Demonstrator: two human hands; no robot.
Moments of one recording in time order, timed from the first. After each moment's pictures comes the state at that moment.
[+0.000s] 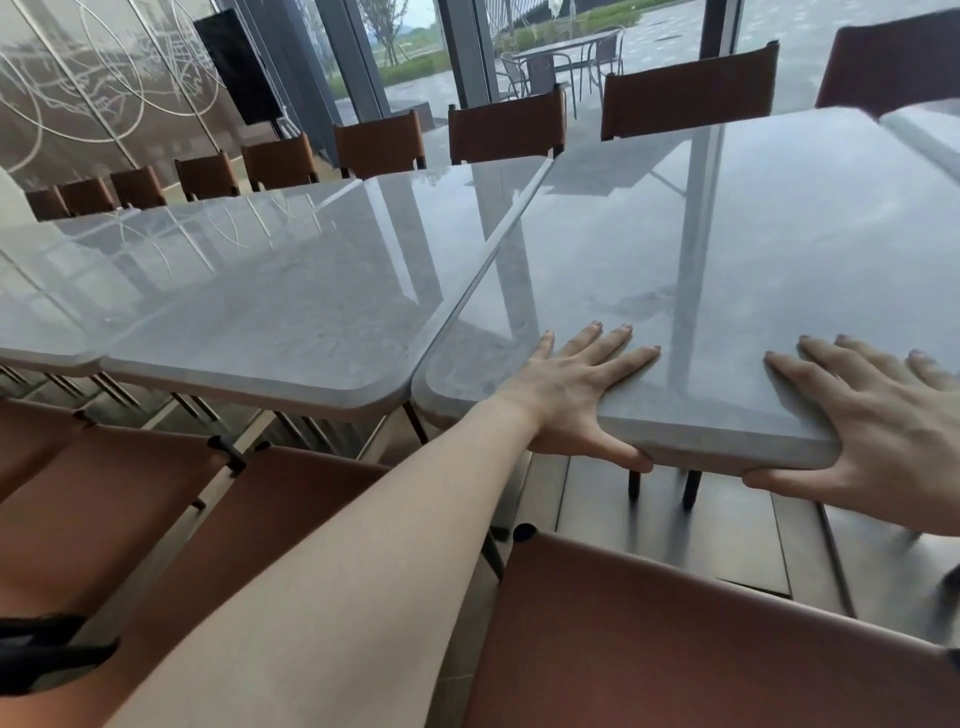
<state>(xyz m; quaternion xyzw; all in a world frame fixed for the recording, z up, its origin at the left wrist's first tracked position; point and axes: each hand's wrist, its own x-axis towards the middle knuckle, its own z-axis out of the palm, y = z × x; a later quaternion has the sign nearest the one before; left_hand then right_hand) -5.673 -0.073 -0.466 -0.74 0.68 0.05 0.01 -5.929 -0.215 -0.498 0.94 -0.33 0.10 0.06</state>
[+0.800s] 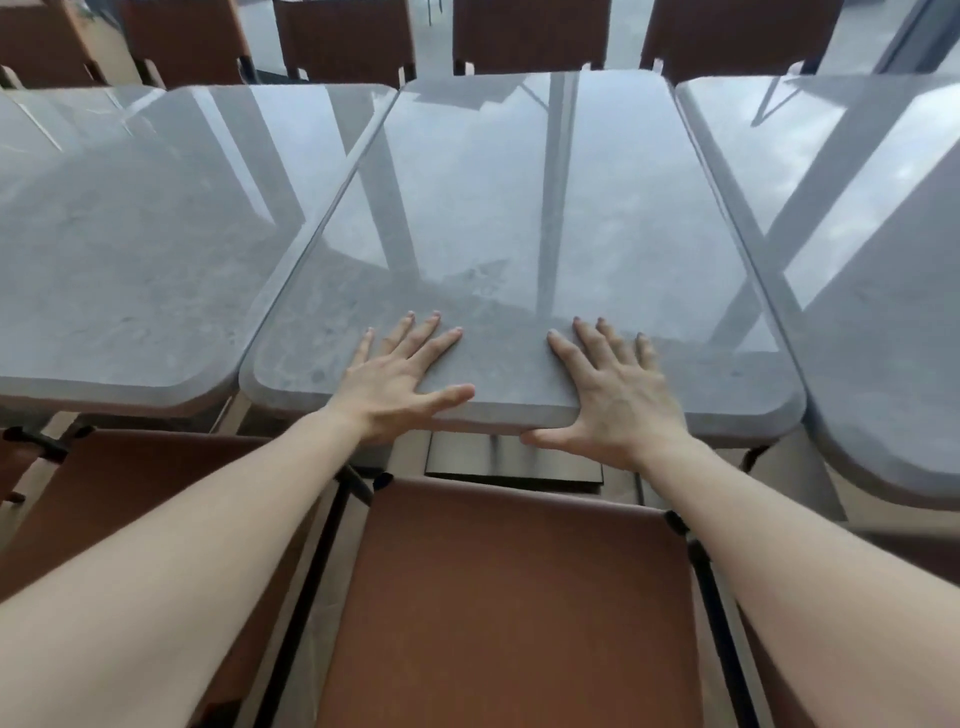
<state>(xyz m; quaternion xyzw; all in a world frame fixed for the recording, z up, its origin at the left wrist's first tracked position) -5.692 -0.066 -0.459 -0.79 0.60 0.13 -0.04 -5.936 -0.192 -0.463 0.93 -0.36 0.01 -0.06</state>
